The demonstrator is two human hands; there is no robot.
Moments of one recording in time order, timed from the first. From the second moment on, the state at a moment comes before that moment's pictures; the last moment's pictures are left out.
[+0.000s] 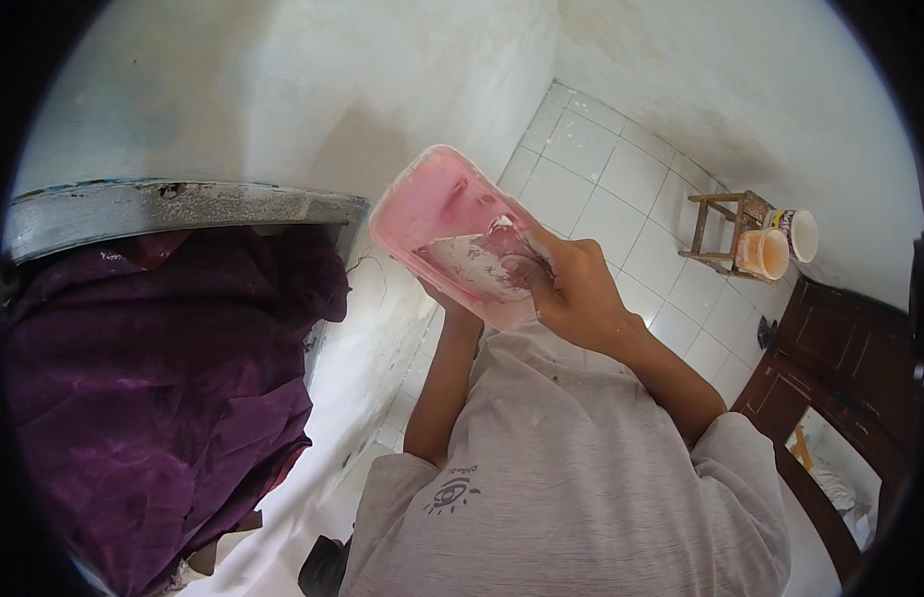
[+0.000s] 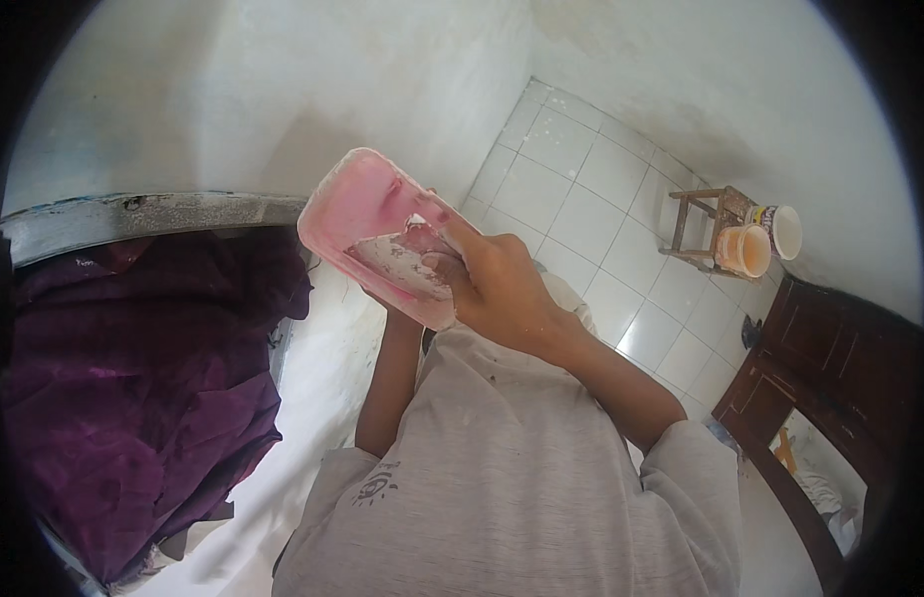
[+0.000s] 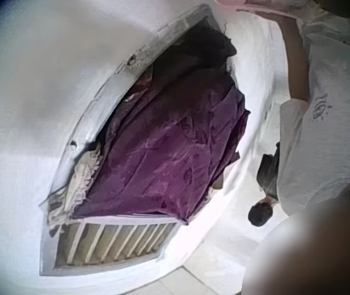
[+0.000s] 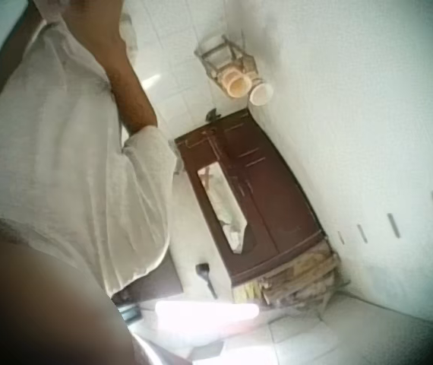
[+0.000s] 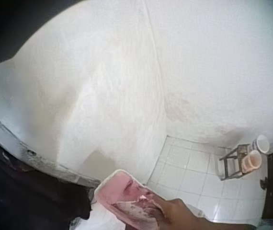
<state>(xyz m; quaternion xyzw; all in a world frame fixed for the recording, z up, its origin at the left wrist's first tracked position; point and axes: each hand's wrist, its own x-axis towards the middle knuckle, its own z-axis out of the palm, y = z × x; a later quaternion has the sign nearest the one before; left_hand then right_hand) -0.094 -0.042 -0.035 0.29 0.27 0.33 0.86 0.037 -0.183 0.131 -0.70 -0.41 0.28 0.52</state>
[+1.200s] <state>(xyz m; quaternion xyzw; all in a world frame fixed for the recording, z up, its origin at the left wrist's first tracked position) -0.117 0.018 -0.019 0.13 0.11 0.24 0.96 0.127 -0.004 0.350 -0.50 -0.42 -0.12 0.75</state>
